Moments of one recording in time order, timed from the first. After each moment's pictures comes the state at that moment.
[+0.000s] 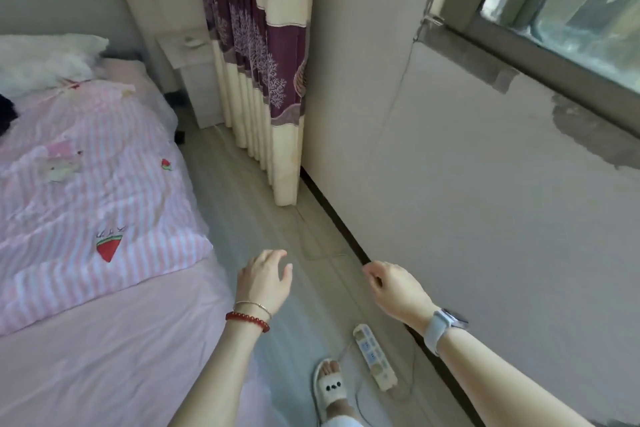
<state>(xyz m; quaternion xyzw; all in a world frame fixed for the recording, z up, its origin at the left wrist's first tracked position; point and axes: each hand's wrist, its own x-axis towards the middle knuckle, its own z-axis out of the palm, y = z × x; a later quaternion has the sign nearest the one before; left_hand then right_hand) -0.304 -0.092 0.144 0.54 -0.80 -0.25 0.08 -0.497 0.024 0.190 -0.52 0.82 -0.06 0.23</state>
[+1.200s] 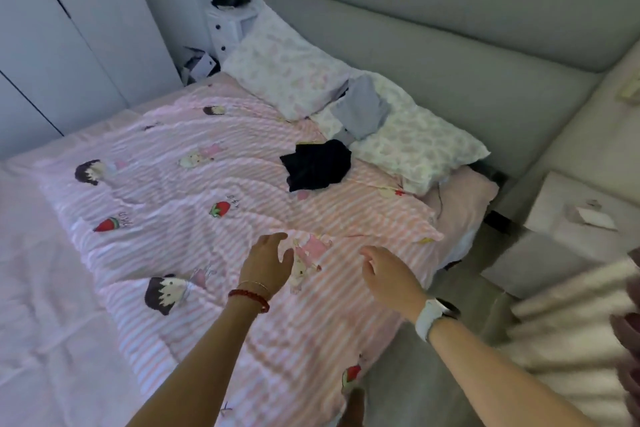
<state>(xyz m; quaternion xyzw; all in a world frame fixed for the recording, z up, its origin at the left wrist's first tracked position) -0.048 -0.637 0.185 0.90 -0.30 -0.18 0.26 -0.214 -0.788 0.200 -0.89 0.30 0.03 0.33</state>
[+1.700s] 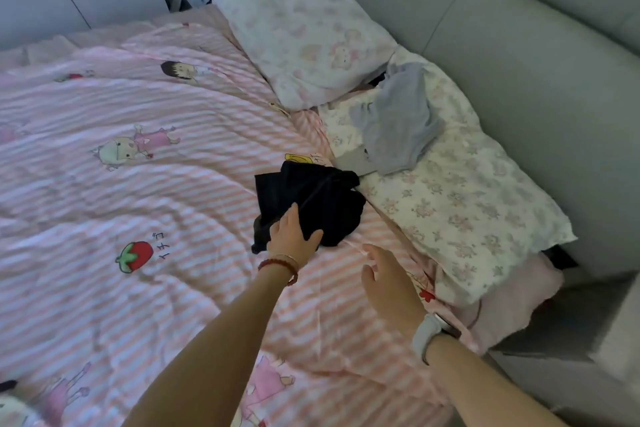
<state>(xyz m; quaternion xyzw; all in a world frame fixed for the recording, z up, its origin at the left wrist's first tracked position) 0.166 -0.933 0.035 0.90 -0.17 -0.28 0.28 0.013 -1.038 0.068 -0.87 0.32 0.07 0.37</state>
